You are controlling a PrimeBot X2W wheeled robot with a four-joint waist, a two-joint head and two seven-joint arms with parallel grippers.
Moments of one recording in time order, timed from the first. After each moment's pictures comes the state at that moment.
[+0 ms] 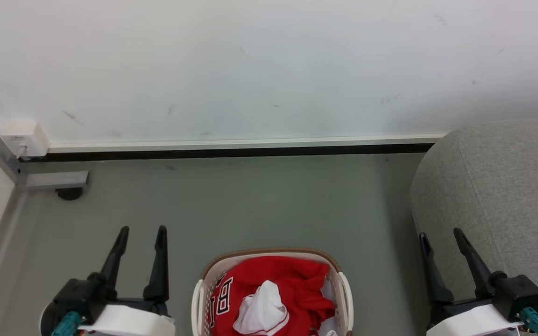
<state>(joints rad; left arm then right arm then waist) -0.09 0.05 -0.02 0.13 -0.17 -0.10 -0.25 -0.14 -0.06 0.12 0.27 0.26 0.13 -0.25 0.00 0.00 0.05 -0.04</state>
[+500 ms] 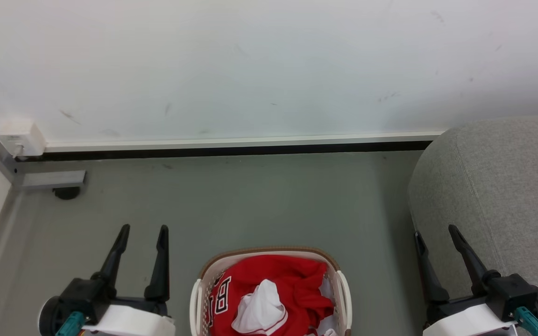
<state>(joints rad) -0.10 0.05 -0.01 0.13 -0.10 -0.11 -0.26 -0.15 -0.06 0.13 0.27 0.20 0.13 -0.26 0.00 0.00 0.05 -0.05</state>
